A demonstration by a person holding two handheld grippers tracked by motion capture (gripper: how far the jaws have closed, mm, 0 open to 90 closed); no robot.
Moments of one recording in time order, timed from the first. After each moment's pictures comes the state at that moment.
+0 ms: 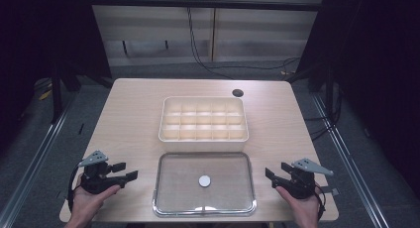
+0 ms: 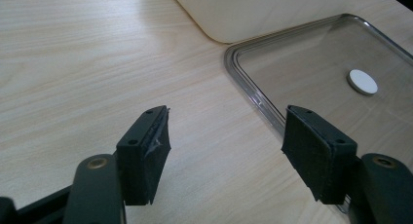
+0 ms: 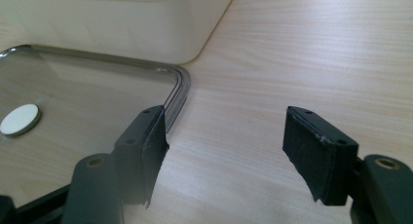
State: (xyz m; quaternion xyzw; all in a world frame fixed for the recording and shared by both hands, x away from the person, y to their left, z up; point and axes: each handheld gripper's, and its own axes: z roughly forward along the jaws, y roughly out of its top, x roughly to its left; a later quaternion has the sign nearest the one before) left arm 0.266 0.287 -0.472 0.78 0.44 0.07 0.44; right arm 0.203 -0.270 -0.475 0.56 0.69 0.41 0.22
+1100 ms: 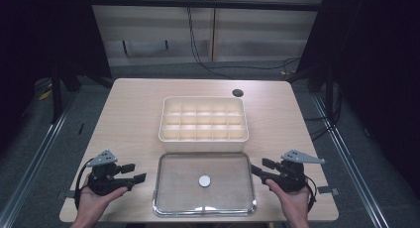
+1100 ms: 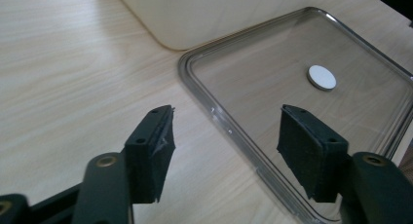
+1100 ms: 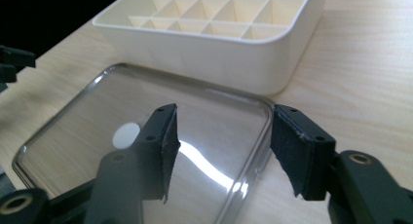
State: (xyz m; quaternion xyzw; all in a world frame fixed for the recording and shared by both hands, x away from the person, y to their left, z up) left arm 0.261 0.256 -0.454 0.81 0.39 0.06 0.44; right arm 0.213 -0.237 -0.439 0.51 0.71 0.47 0.14
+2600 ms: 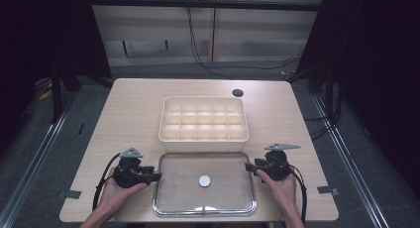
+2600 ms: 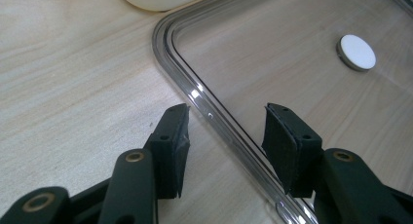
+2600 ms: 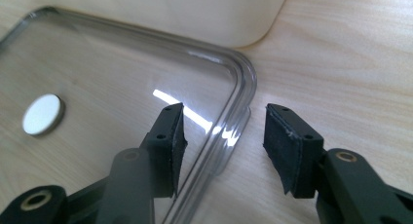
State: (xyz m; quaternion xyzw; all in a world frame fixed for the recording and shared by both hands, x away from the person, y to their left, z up) left arm 0.291 0.218 -0.492 0.84 0.39 0.01 0.38; right arm 0.266 -0.232 -0.488 0.54 0.75 0.37 0.09
